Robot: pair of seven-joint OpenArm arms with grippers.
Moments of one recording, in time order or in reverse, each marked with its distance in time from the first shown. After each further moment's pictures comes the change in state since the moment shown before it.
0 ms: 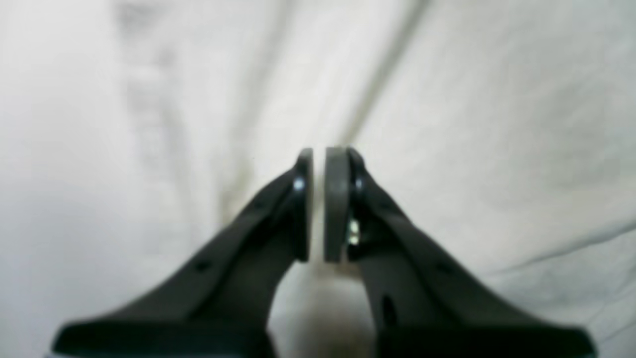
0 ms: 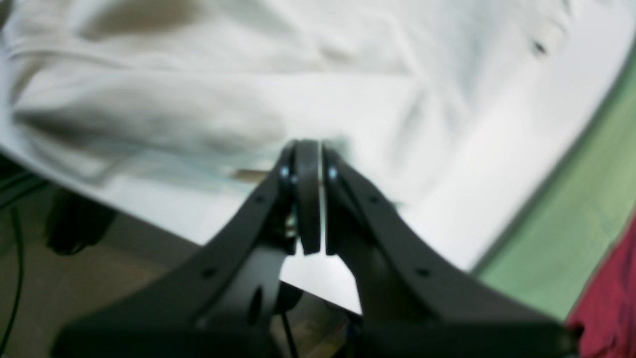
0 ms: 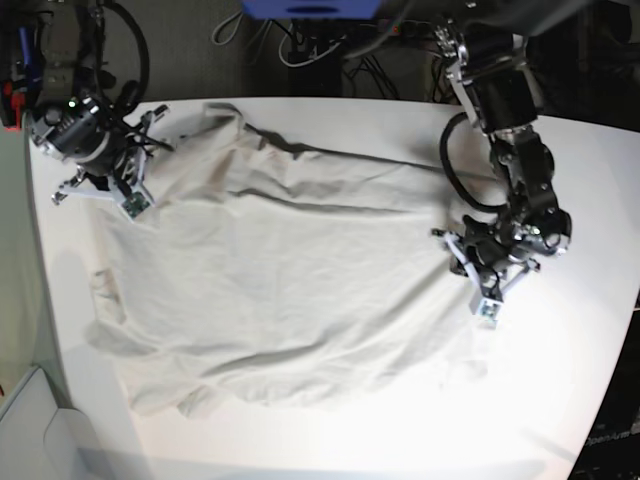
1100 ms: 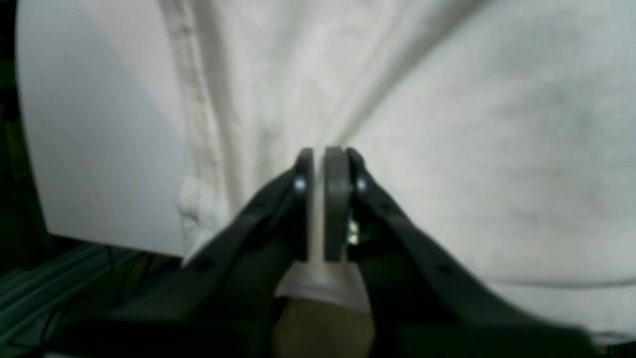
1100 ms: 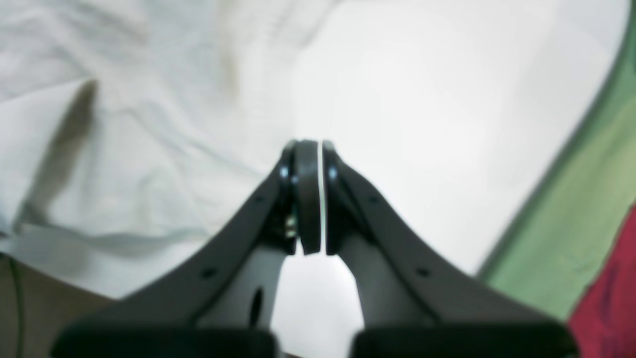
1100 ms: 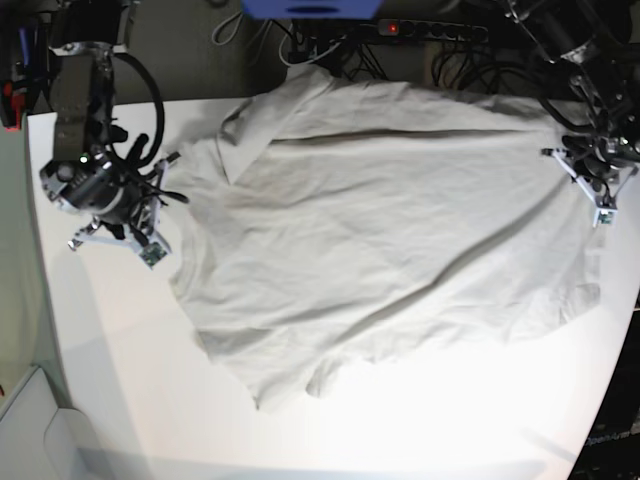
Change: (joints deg) left arm 15.9 -8.6 -18.0 16.1 -0.4 0.0 8.5; right arm 11.6 -1.8 -5.7 -7.5 0.0 0.0 -2.9
